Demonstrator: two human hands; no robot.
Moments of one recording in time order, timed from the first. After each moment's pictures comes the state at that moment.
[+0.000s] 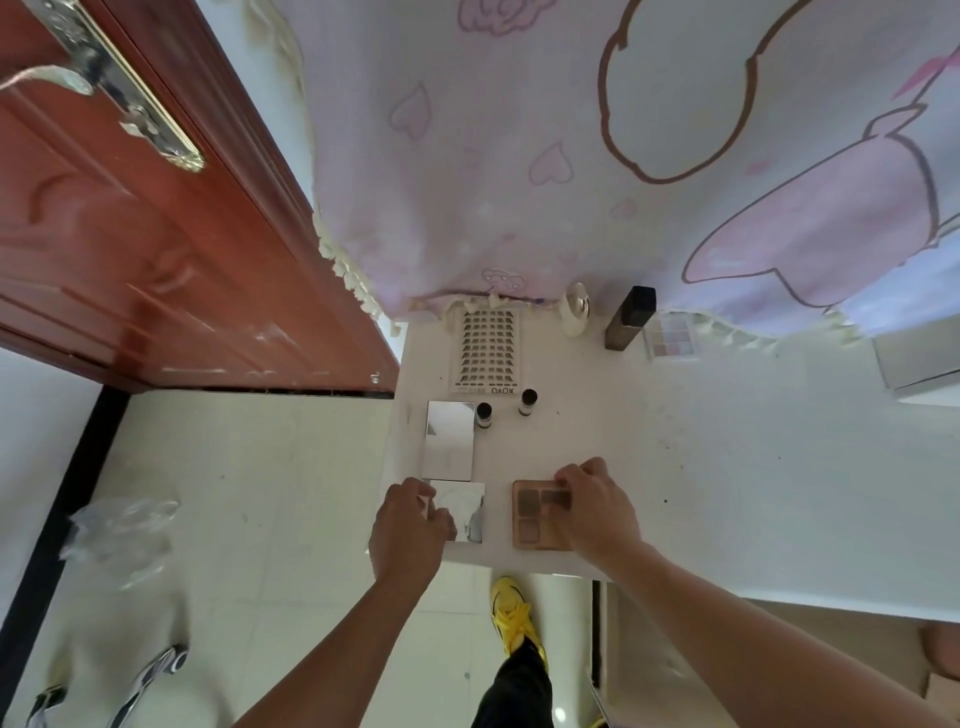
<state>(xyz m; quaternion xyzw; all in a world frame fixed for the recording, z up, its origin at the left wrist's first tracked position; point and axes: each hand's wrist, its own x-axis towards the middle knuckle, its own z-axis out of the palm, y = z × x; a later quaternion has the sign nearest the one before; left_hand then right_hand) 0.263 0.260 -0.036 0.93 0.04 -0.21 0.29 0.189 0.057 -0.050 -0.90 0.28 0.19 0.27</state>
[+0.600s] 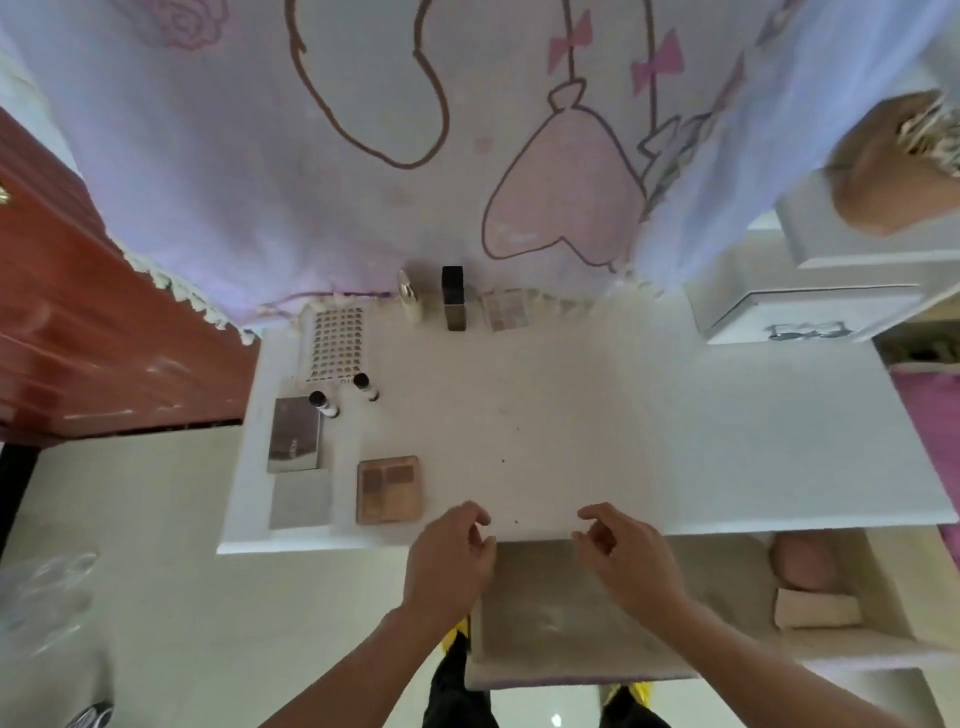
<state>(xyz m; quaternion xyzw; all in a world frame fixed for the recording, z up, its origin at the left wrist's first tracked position) 0.122 0.115 -0.018 0.90 -0.22 -0.27 0.27 -0.006 -0.071 -0.034 -0.87 0.33 0.11 0.35</state>
